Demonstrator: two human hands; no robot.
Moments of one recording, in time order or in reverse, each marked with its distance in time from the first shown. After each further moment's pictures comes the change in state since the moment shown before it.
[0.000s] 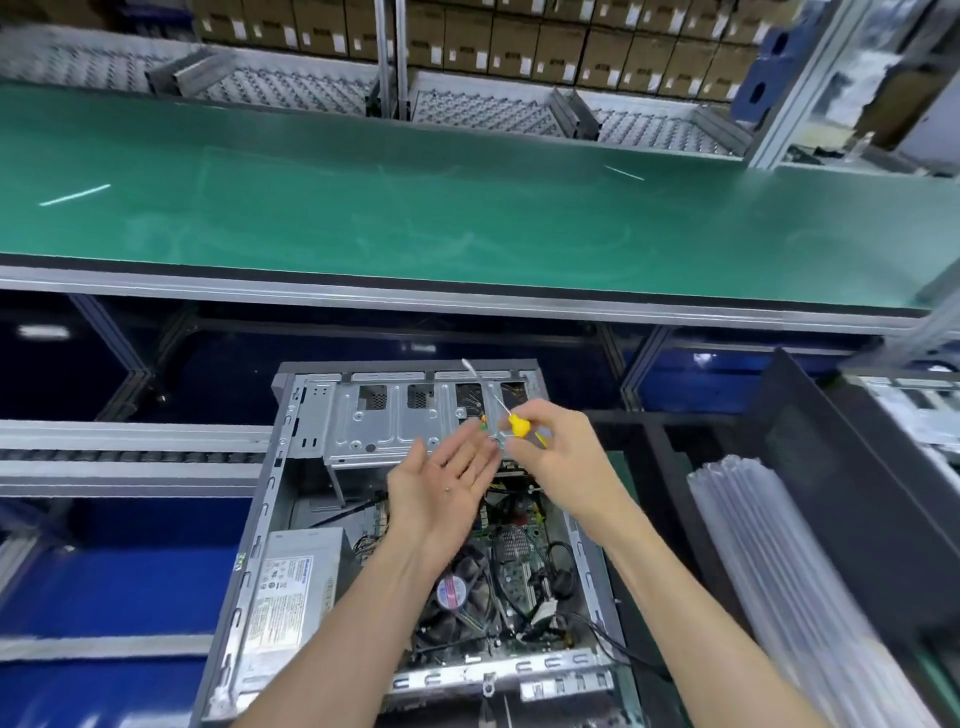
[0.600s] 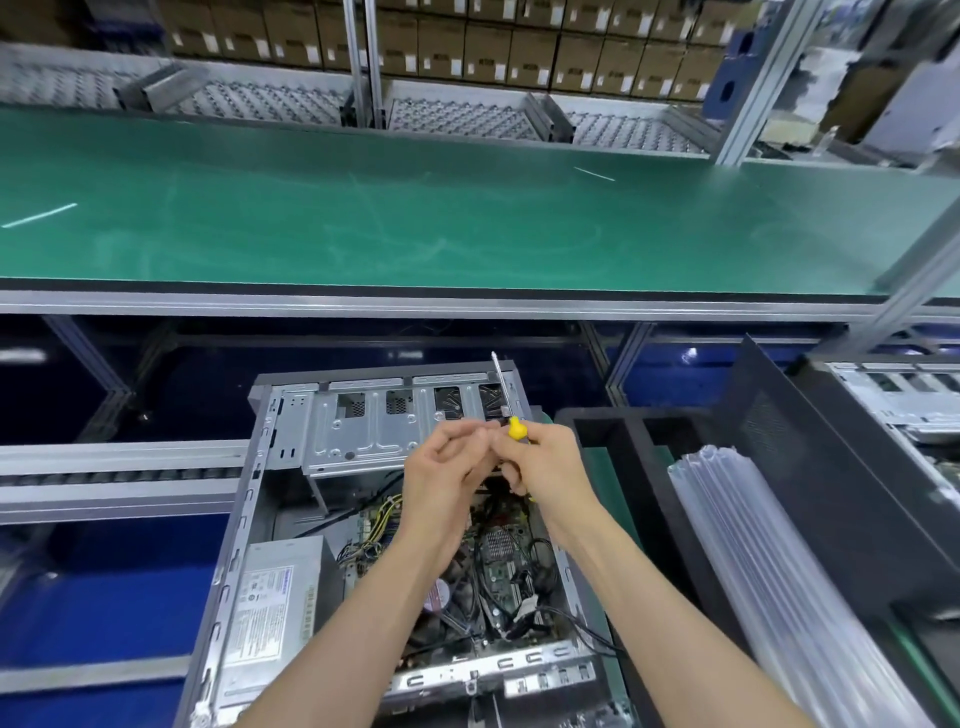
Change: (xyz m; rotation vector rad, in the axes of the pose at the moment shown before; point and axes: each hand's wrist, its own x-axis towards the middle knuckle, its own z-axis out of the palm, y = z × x) left_hand -0.001 -0.022 0.020 0.611 -0.120 0.293; right_hand -0.007 0.016 0.010 0.441 0.108 0.301
